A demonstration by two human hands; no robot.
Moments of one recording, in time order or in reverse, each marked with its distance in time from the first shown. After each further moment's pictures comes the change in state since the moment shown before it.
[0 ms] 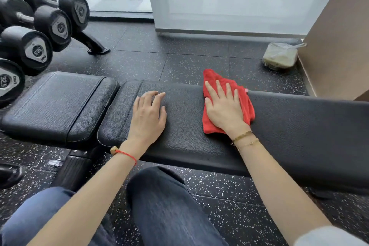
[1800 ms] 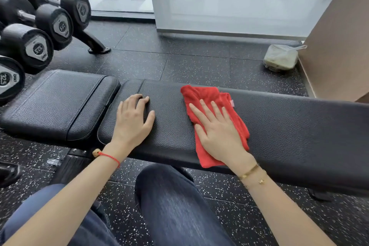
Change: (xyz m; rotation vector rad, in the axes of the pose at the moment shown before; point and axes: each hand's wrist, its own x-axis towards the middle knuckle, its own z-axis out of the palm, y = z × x) left_hand -0.012 -0.037 -0.010 0.034 -0.046 -0.096; right_hand -0.068 -0.017 0.011 -0.003 0.031 -0.256
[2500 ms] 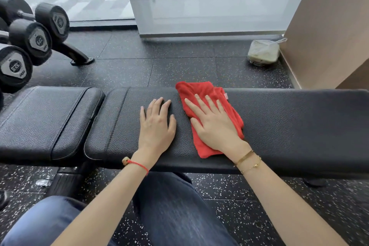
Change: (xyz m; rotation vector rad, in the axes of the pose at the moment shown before) left_hand 0.005 0.076 0.038 -0.046 -0.018 0.100; right_hand 0.016 0.025 -0.003 0.010 0.013 0.037
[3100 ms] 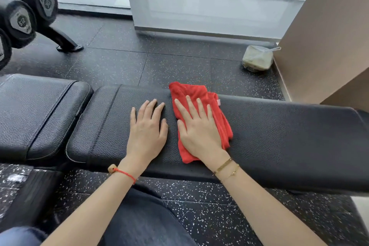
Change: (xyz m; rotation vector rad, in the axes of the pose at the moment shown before) left_hand 0.000 0.001 0.001 -0.003 0.026 -0.006; right_hand 0.013 -0.020 0.005 -0.059 0.047 0.060
